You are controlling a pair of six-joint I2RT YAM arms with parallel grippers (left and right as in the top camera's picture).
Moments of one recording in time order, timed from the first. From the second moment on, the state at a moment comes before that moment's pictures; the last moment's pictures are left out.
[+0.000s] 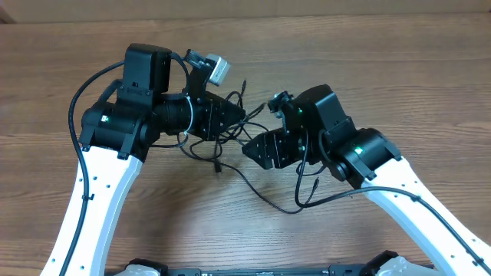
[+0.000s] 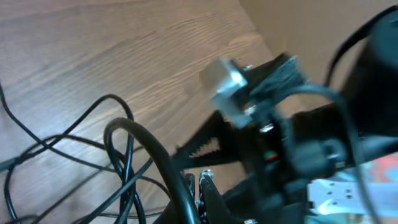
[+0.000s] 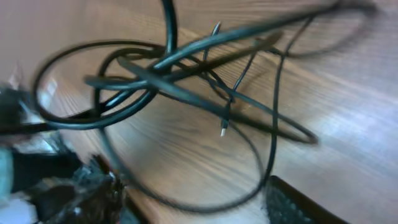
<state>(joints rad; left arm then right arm) -0.25 1.38 1.49 -0.97 0.80 -0.10 0.58 1.36 1.18 -0.69 -0.46 0.30</state>
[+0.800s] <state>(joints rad) -0.25 1.38 1.51 -1.00 0.83 -0.29 0.58 1.37 1.18 -0.57 -0.09 -0.07</state>
